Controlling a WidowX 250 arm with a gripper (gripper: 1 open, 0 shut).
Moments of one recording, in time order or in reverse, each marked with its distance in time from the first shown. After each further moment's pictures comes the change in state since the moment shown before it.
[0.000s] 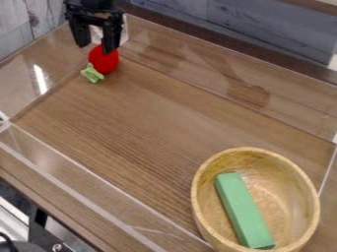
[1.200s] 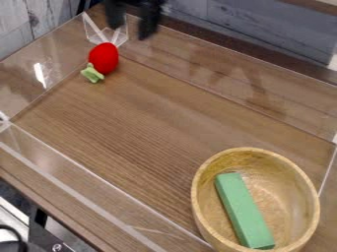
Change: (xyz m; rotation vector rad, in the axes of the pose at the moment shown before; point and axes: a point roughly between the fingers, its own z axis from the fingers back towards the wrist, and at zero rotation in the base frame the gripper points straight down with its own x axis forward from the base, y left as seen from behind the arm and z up) arm -0.042 -0.041 0.055 0.030 -0.016 -0.015
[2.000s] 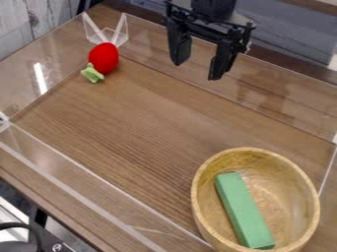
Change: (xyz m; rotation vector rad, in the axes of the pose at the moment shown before) arm -0.016 -0.142 -0.003 0.012 -0.026 -0.093
